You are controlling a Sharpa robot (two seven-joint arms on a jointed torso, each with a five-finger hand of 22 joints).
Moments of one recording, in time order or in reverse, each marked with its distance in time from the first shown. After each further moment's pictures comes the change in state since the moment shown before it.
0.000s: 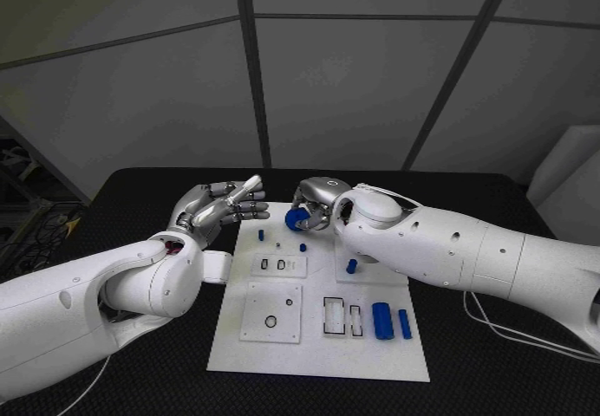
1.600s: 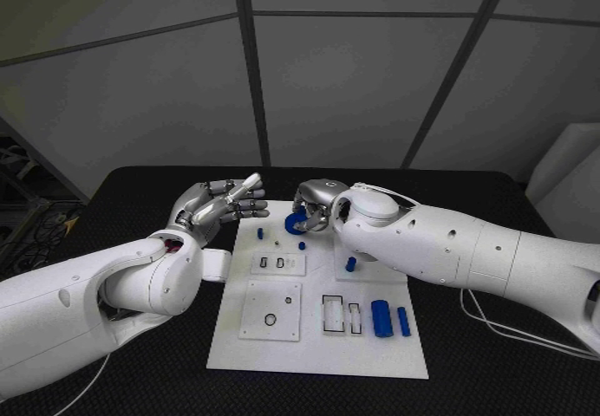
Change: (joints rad) left arm 0.000 0.001 0.000 -0.001 0.000 0.000 -0.002; left_hand 0.000 0.000 -0.003 -0.003 0.000 0.000 0.000 -0.004 -0.001 0.000 0.000 0.000 0.000 0.000 0.000 0.000 0.001 0.000 0.000 0.000 0.000 0.000; right arm -0.001 0.011 -0.006 -0.021 0.008 0.045 -0.001; right_hand -0.097 -0.026 -0.011 0.024 -0.016 -0.061 0.017 -0.053 -0.001 -0.027 0.020 -0.037 -0.029 0.004 0.004 0.000 0.000 0.000 0.004 0.004 0.000 0.000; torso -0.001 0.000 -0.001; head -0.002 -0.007
